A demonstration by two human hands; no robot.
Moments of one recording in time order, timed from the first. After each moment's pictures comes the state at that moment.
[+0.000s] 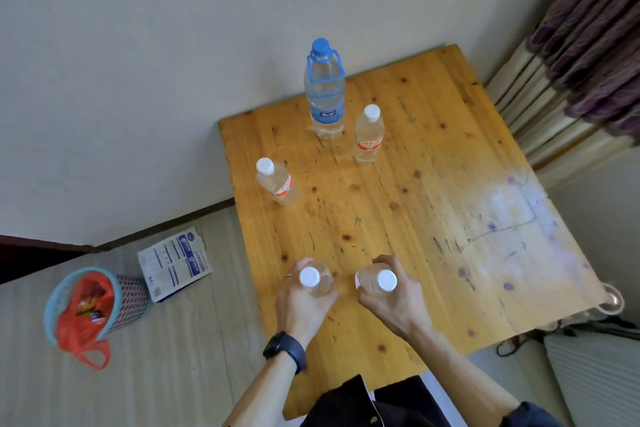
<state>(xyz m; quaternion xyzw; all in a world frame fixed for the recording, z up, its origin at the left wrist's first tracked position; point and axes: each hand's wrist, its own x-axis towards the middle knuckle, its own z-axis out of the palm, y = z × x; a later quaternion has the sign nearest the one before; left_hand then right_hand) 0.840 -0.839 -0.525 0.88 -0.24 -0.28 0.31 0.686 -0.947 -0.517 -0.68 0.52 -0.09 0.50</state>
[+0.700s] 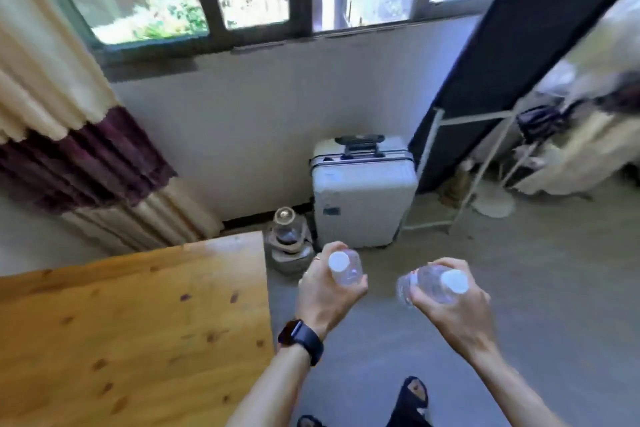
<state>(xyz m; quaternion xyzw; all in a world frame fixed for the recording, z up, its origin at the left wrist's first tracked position) 0.443 -0.871 -0.407 0.33 -0.83 -0.43 0.15 0.352 -0.682 -0.365 -0.11 0.89 -0.44 0.09</state>
